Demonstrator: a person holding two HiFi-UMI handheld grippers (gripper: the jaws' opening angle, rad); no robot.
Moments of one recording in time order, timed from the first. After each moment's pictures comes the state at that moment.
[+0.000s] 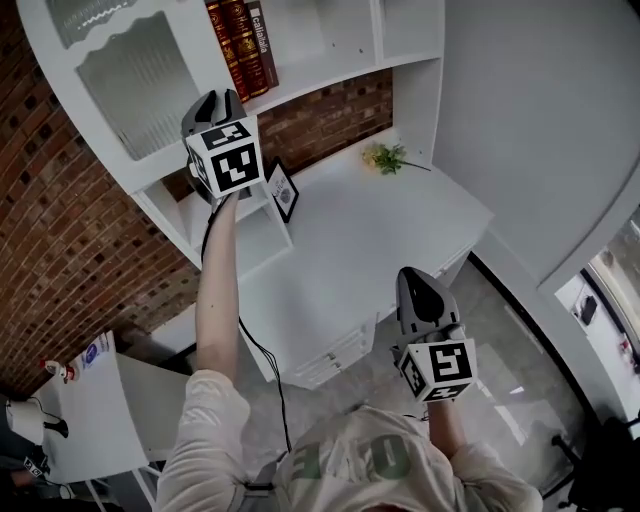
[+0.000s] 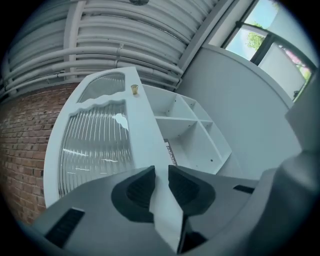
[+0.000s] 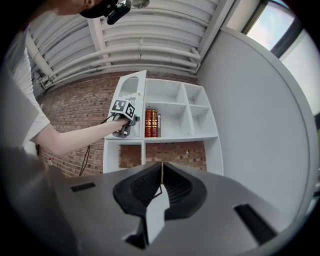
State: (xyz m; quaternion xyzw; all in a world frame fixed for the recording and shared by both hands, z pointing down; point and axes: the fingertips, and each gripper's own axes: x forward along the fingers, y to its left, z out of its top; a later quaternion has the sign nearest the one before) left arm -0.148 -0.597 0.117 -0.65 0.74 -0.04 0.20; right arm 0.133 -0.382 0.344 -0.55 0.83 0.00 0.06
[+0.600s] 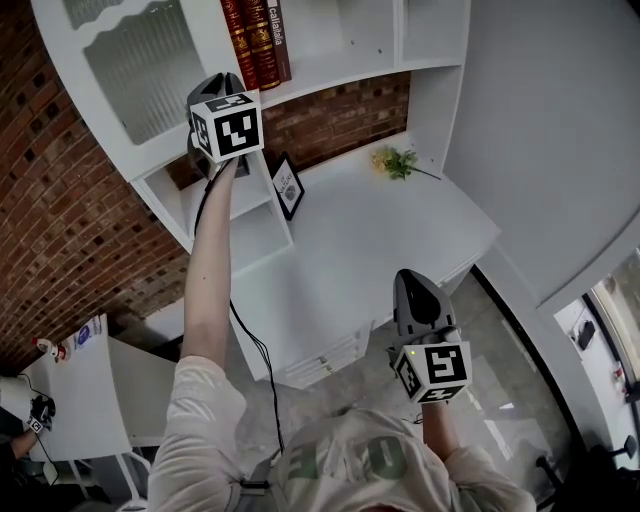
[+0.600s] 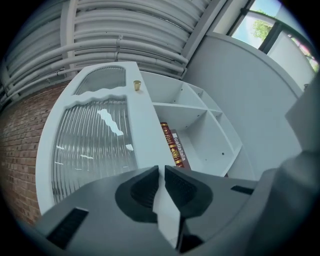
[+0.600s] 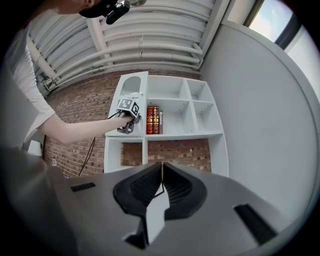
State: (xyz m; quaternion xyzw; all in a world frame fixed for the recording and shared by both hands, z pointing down) left arm -0.171 -0.641 0.116 -0.62 0.76 -0.06 0.17; right arm 0.133 -0.411 0.358 -0.53 0.85 -0.01 0.05
